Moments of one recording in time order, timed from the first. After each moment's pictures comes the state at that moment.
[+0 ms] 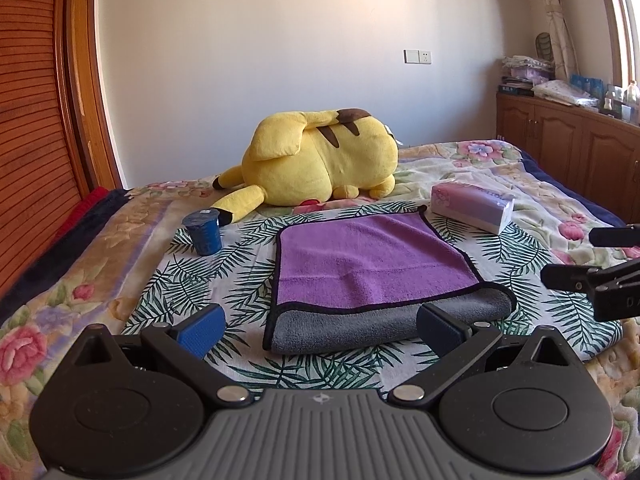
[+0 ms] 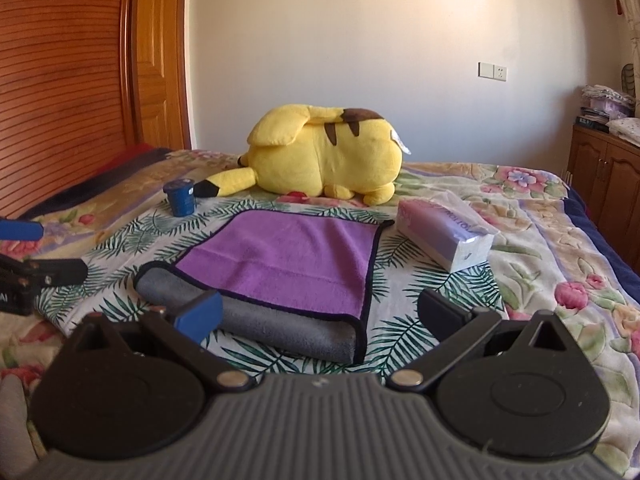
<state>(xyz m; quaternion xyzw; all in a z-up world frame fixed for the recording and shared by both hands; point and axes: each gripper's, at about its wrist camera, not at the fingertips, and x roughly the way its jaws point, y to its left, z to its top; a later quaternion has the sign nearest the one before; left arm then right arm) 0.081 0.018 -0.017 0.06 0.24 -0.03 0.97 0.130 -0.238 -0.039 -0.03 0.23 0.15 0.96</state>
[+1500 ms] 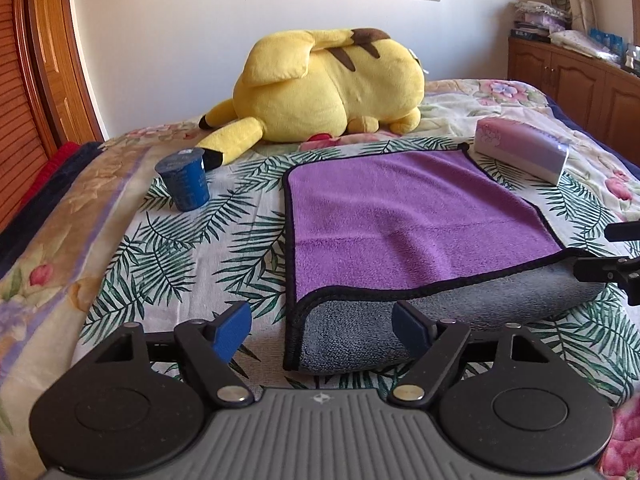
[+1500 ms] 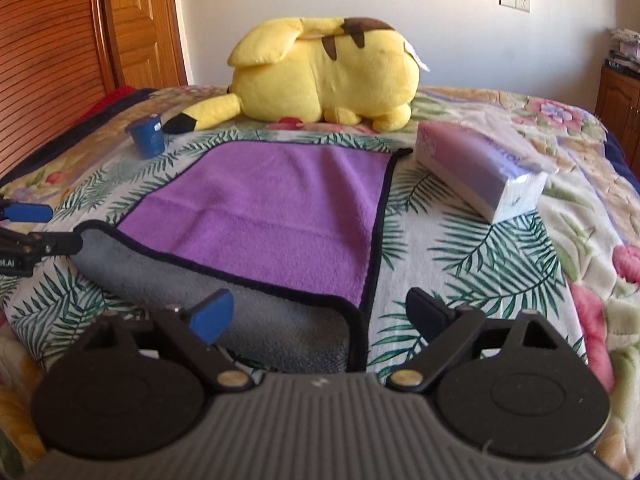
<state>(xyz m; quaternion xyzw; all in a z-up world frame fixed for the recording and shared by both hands) 0.201 0.055 -0.080 0.07 0.33 -0.04 0.94 0.229 -0.233 -0.097 -0.03 0.33 0.16 0.93</state>
